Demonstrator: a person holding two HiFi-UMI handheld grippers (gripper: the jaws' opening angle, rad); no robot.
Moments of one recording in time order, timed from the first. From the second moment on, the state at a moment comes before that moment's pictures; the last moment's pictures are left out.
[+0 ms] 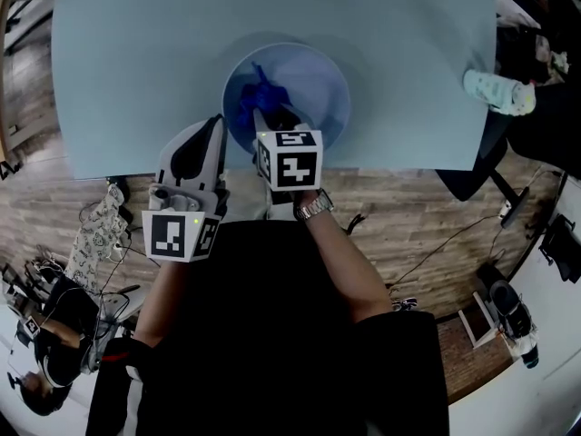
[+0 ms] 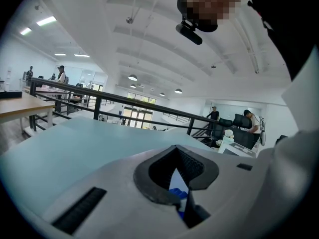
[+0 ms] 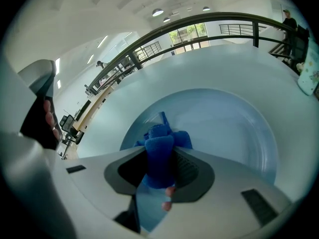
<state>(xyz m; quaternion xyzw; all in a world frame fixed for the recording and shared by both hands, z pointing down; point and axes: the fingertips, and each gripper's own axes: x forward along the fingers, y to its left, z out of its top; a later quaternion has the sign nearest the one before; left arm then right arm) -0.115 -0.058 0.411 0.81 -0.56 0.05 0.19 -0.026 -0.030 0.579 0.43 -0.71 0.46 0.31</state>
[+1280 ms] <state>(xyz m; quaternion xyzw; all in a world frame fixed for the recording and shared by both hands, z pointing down) -0.072 -0.069 0.408 0.85 -0.49 0.06 0.19 0.065 -0.022 0.580 0.52 -0.64 0.48 0.30</state>
